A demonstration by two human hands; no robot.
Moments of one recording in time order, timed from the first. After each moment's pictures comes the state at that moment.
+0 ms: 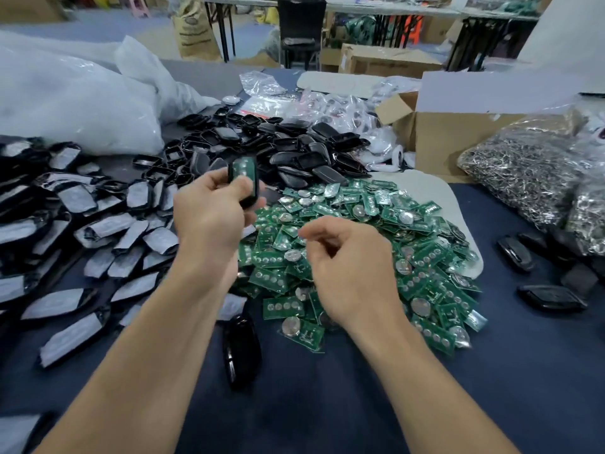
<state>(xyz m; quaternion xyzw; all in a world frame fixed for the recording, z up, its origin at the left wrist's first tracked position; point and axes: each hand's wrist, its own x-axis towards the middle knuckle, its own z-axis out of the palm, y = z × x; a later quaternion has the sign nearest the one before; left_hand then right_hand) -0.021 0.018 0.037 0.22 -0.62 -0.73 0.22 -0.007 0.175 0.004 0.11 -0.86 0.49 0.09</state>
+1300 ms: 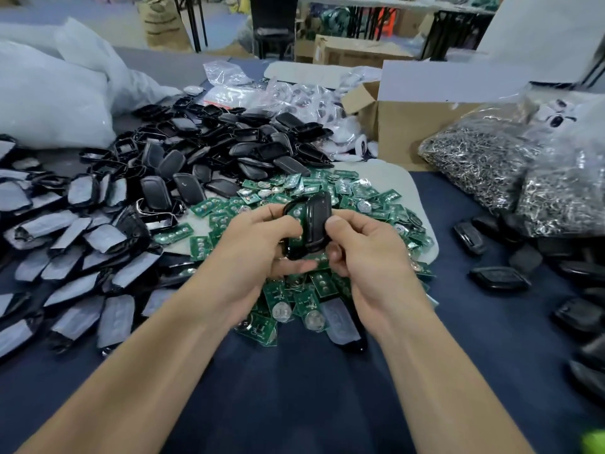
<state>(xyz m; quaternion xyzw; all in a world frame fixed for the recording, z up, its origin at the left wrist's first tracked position) -0.010 0.086 0.010 0.10 -0.61 -0.78 -0.06 -0.017 0.232 0.008 -0.05 -0.64 0.77 -0.04</state>
